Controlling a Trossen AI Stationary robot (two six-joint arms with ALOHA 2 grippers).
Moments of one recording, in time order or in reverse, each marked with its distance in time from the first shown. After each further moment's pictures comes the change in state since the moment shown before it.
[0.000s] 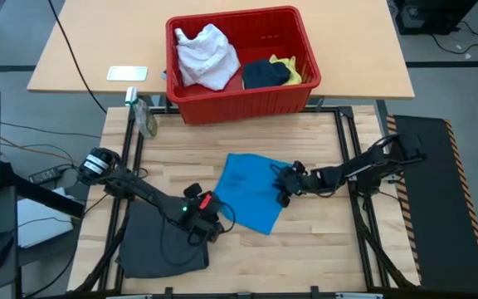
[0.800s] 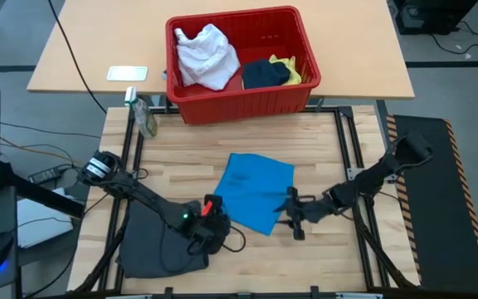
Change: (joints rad) left arm -0.043 0.040 0.039 0.185 0.109 0.680; right arm 0.391 -0.060 0.000 0.218 -0.030 -0.266
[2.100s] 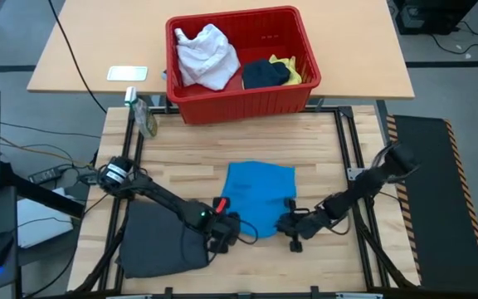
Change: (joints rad) left arm 0.078 0.161 0.091 0.045 0.181 -0.083; right arm 0.072 0.151 0.108 -0.090 -0.014 0.192
